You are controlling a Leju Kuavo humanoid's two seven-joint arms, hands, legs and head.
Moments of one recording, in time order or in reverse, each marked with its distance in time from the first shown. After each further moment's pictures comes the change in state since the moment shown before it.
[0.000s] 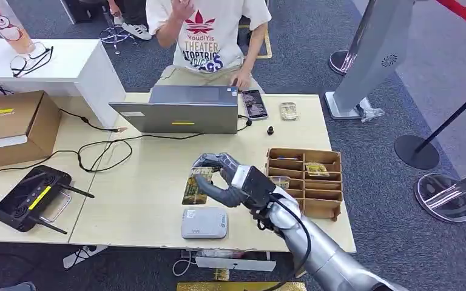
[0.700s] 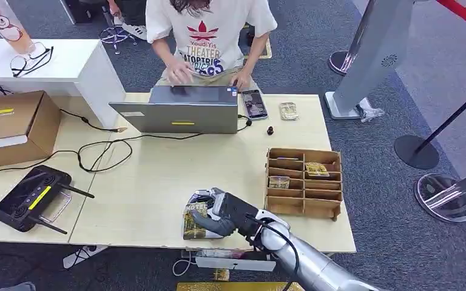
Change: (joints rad) left arm -0.009 -0.018 0.000 0.000 -0.045 0.006 -0.004; right arm 0.037 0.000 0.135 0.155 -0.002 -0.021 0.046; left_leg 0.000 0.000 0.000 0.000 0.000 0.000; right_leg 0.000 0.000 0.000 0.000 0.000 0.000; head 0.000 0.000
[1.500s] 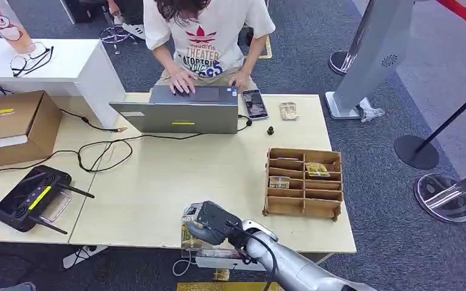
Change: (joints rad) left arm -0.006 -0.005 0.000 0.000 -0.024 -0.018 0.008; right arm -0.054 0.126 0.079 0.325 0.003 -0.116 0.024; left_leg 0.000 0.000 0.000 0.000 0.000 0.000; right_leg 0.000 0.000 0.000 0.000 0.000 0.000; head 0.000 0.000
